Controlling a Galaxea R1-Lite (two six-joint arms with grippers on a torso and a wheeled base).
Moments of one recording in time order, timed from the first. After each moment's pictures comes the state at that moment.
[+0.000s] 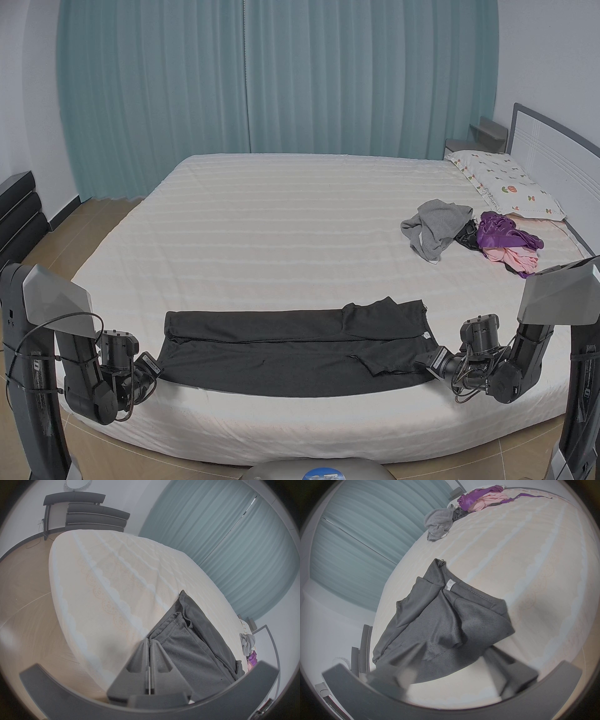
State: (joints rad) left arm -0.03 2.36 -0.33 -1.31 0.16 -0.85; right arm 0.25 2.33 -0.50 -1.07 0.05 0.88
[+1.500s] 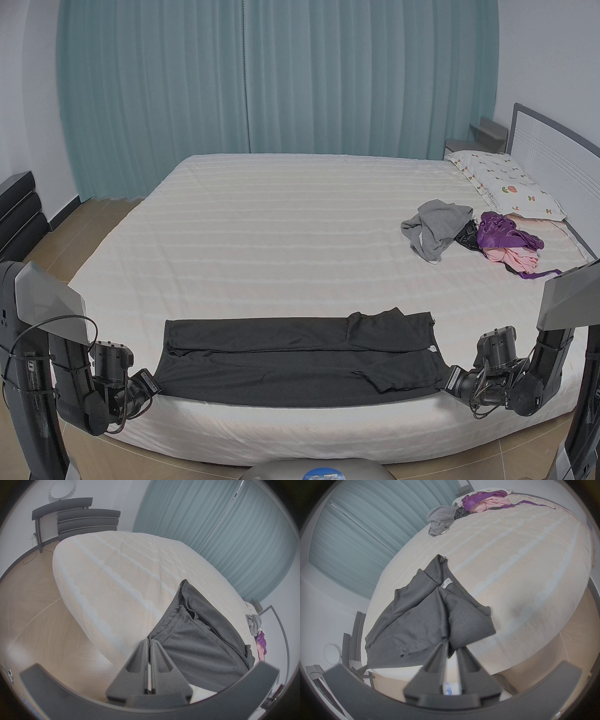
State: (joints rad) left arm -0.04 2.31 -0.19 -1.32 0.15 -0.72; right arm 0.24 2.22 -0.29 -1.08 0.05 0.77
